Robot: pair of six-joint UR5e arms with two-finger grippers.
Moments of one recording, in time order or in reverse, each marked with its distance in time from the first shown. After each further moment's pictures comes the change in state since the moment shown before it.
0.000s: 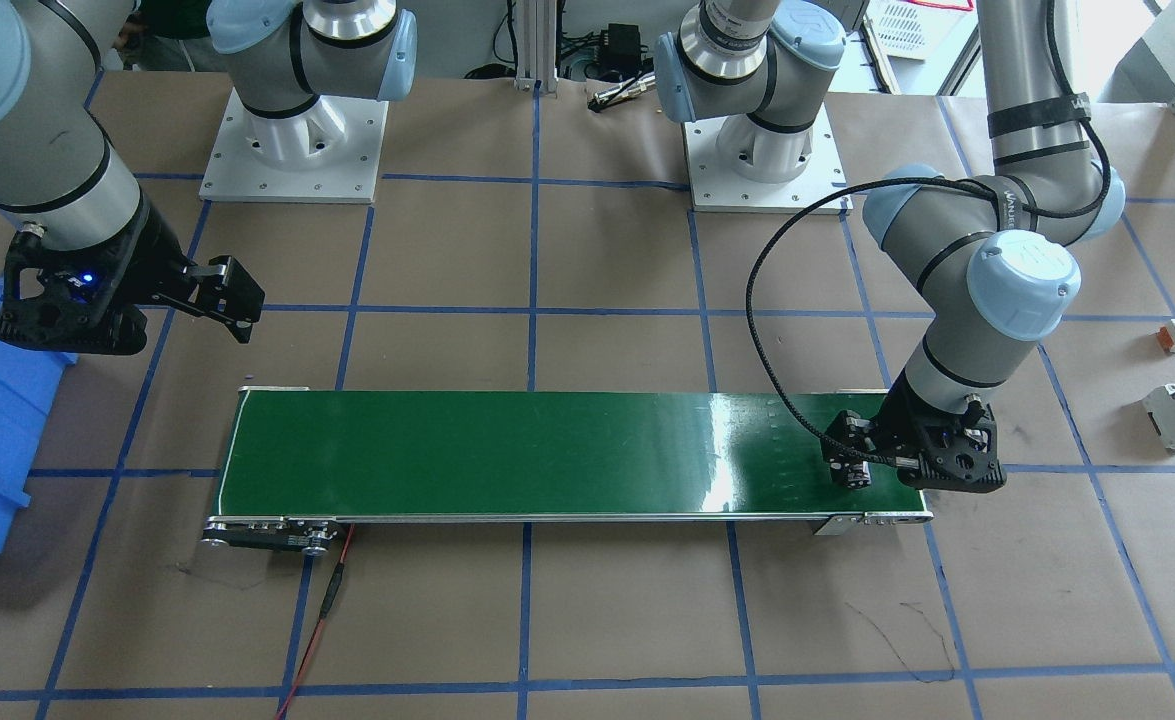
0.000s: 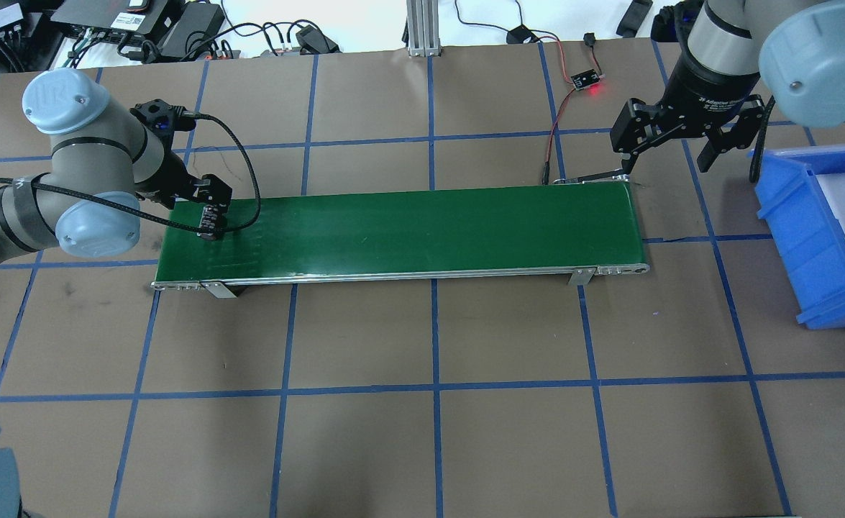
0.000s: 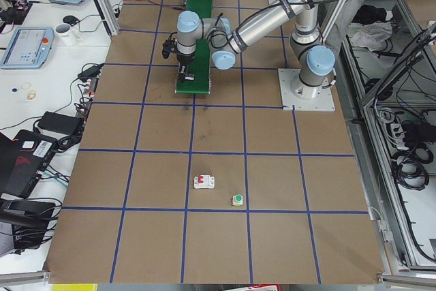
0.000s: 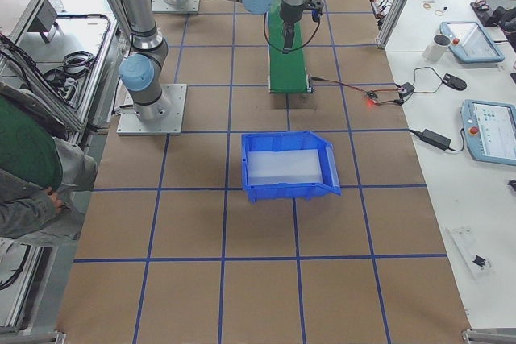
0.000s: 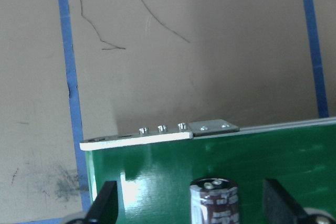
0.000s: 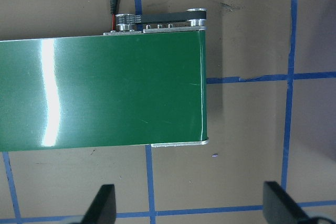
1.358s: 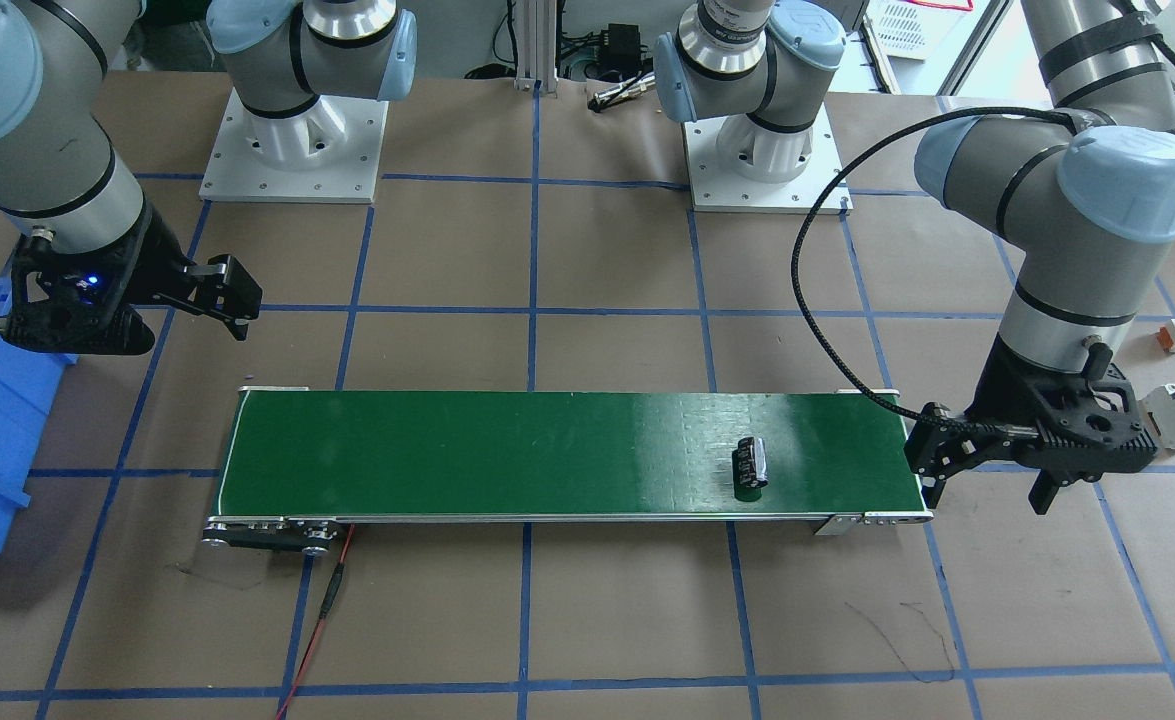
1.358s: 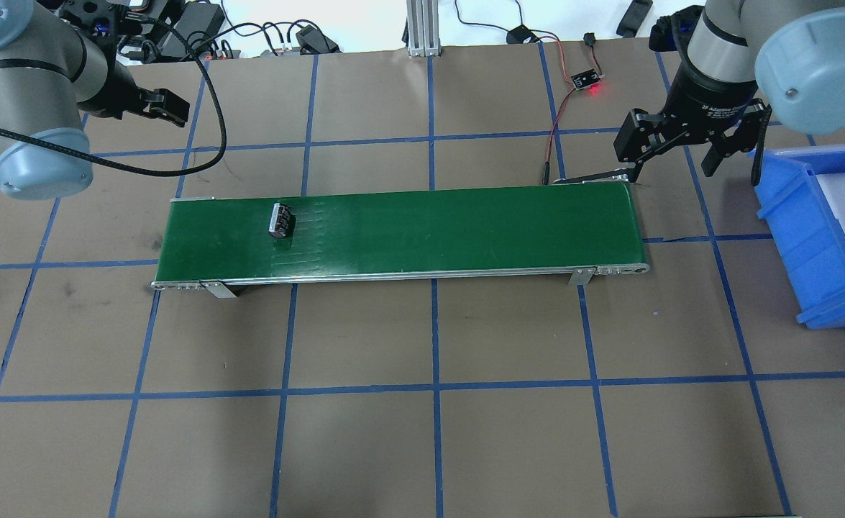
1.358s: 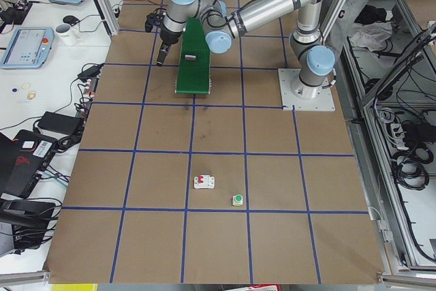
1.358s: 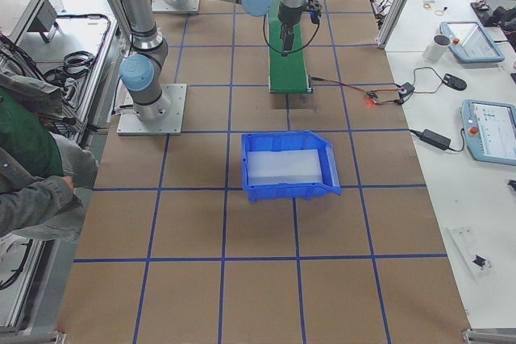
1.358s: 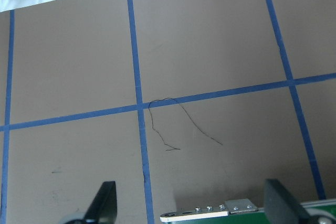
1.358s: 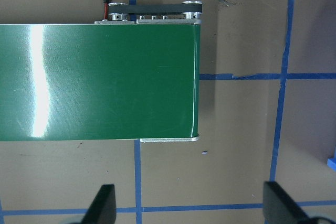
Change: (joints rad) left arm 0.000 0.068 0.172 0.018 0.012 0.032; right arm 0.001 -0.002 0.016 -0.002 -0.030 -0.044
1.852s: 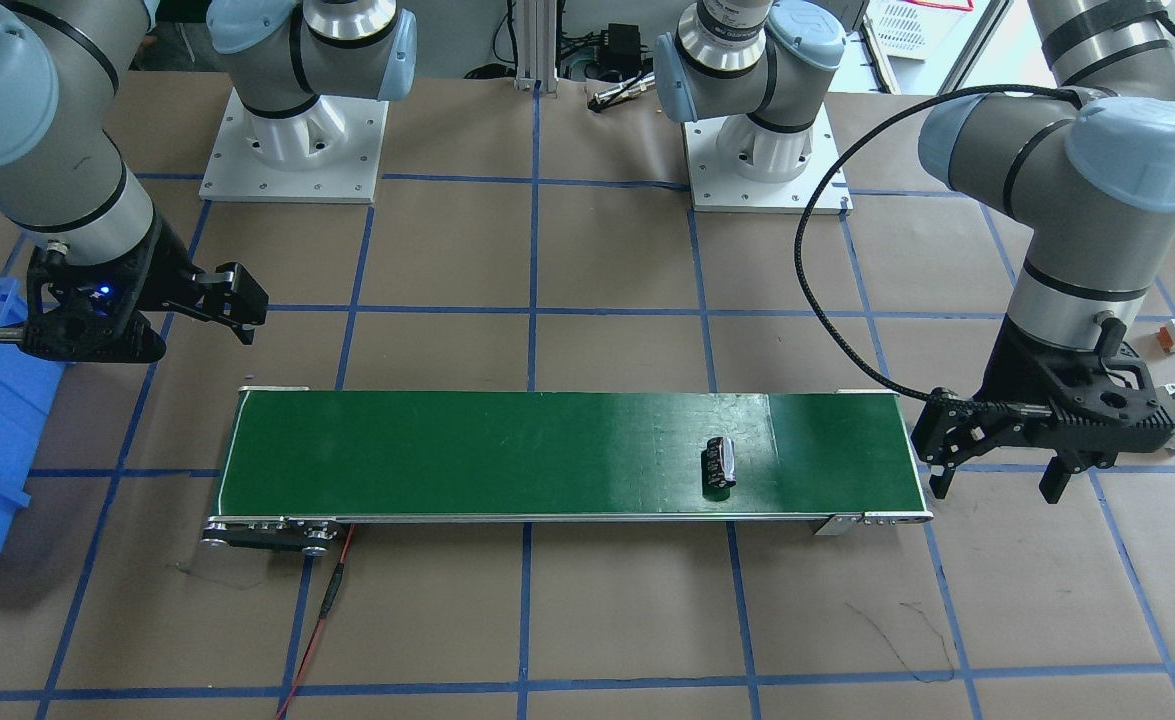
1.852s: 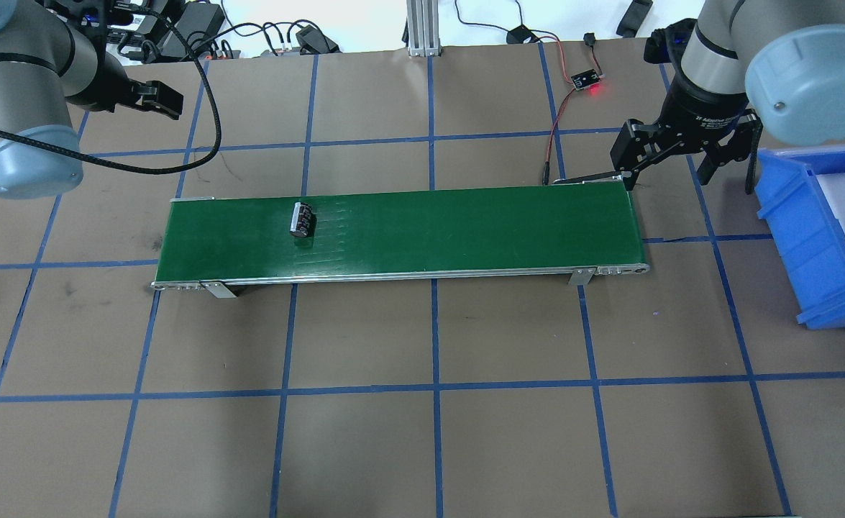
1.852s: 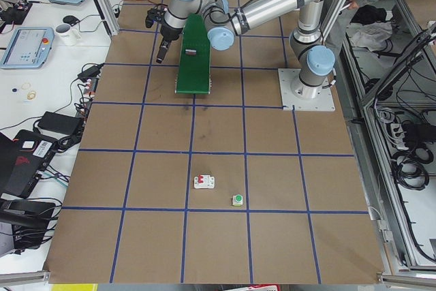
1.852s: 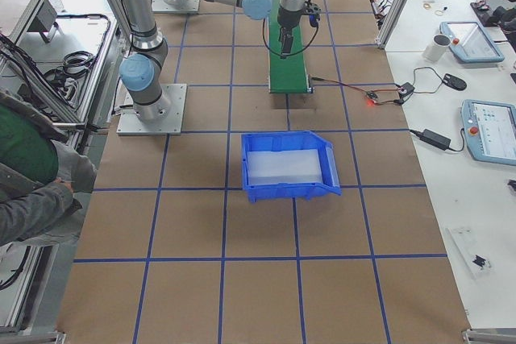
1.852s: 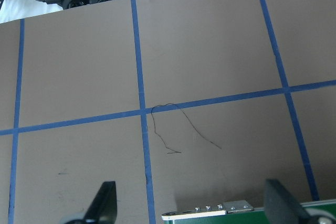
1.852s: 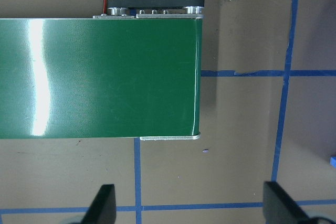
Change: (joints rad) left arm 0.001 0.030 0.001 -0.007 -0.005 -0.007; right arm 0.001 0.006 0.027 -0.020 -0.001 -0.002
